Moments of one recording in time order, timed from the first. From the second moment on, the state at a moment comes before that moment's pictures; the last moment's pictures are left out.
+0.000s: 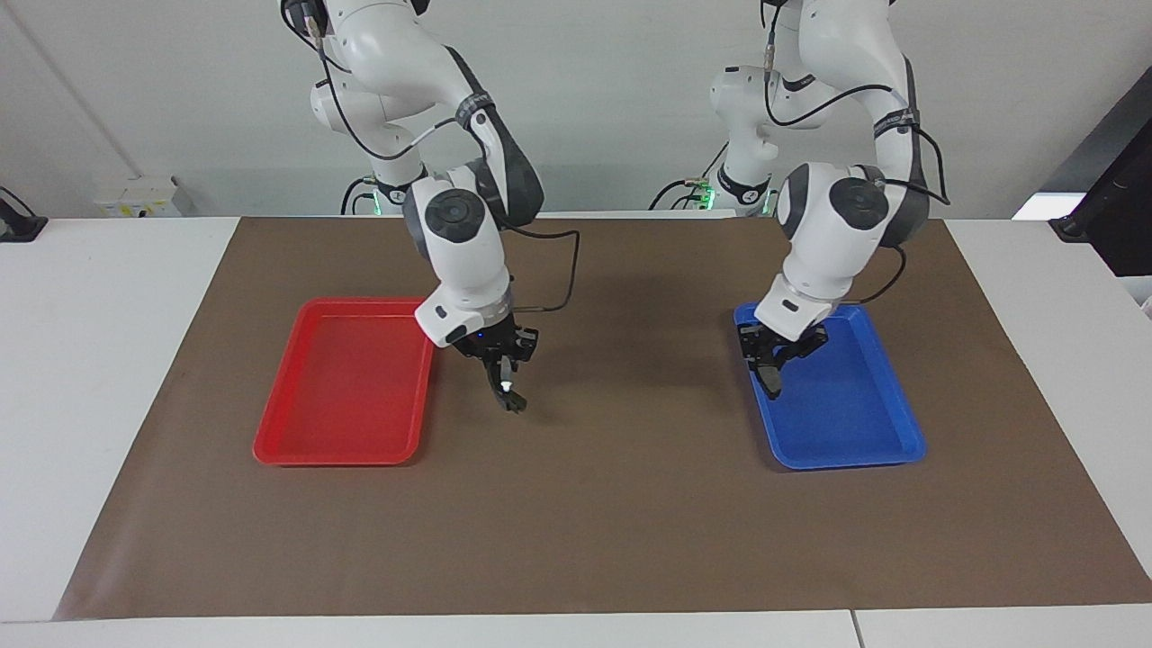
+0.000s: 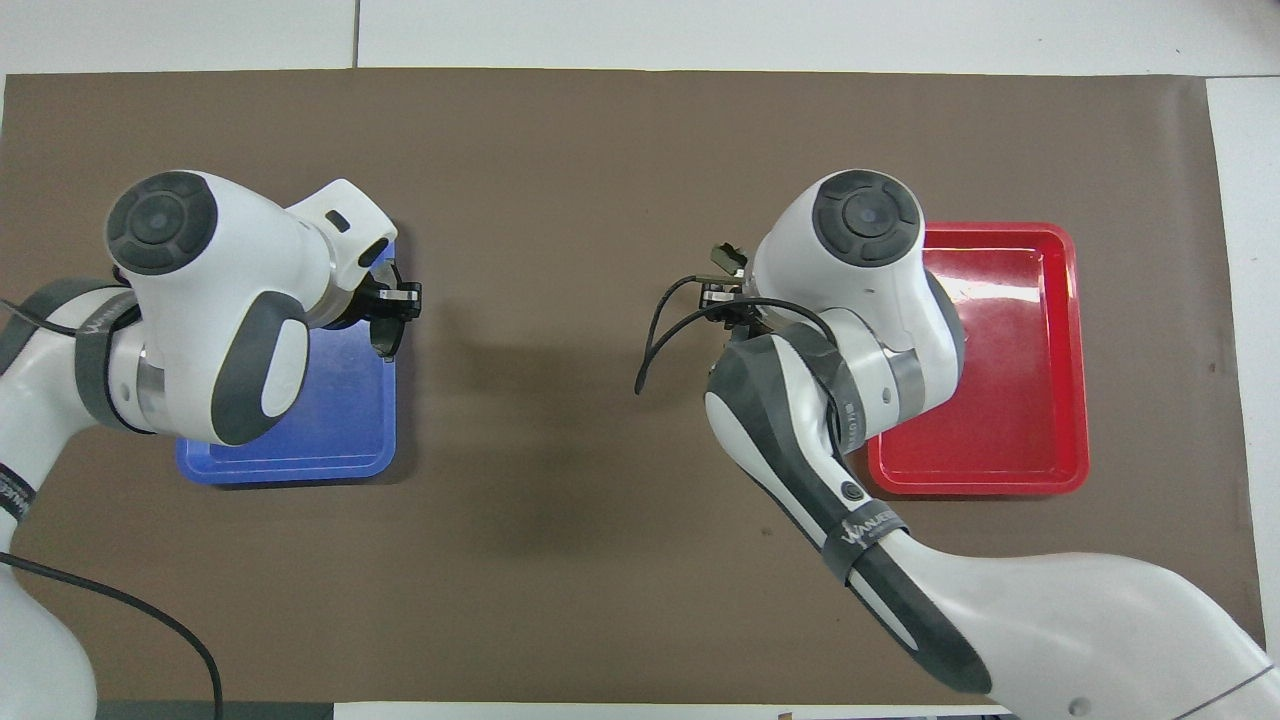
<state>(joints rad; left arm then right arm) -0.41 0.16 0.07 -1.96 -0.05 2.18 -0.22 0.45 0.36 0.00 -1.74 0.07 2.12 0.59</state>
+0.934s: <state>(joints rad) -0.62 0.29 0.07 -1.94 -0.06 2.37 -0.42 0.55 0.48 0.00 -1.62 0.06 2.12 0.65</state>
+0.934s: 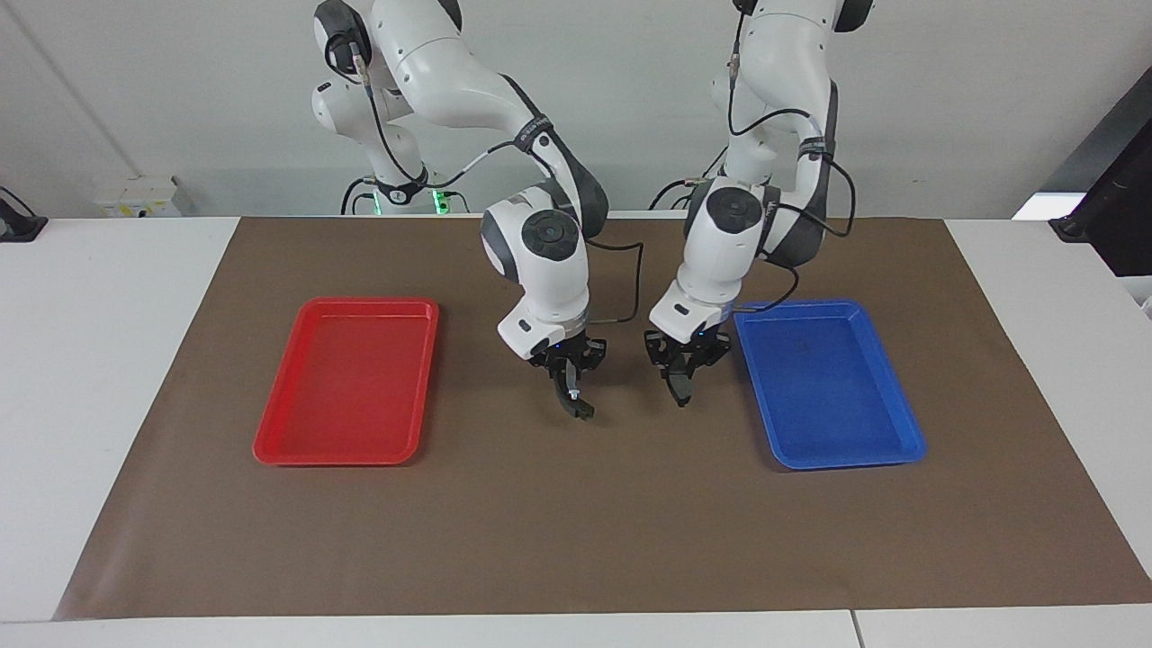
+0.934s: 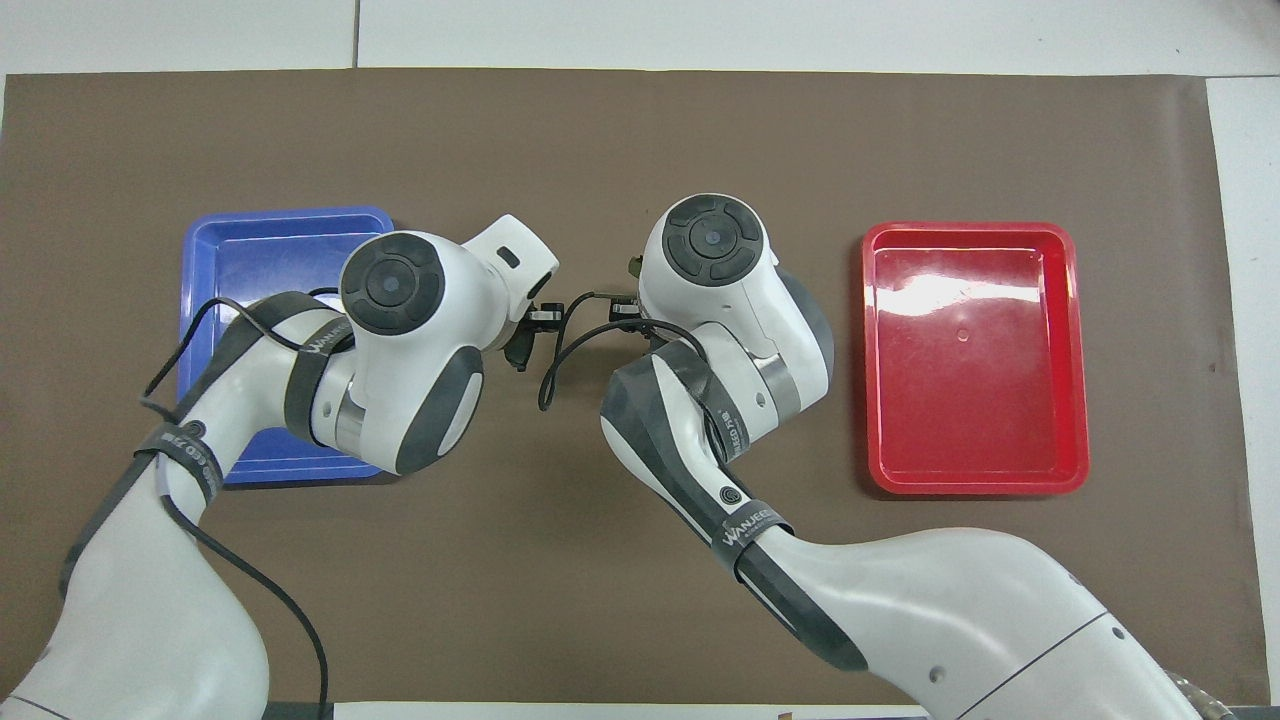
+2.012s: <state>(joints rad) -0.67 0.38 0.01 -1.92 -0.26 2.54 -0.32 0.47 0.48 -0.01 -1.62 0.06 2.06 0.50</state>
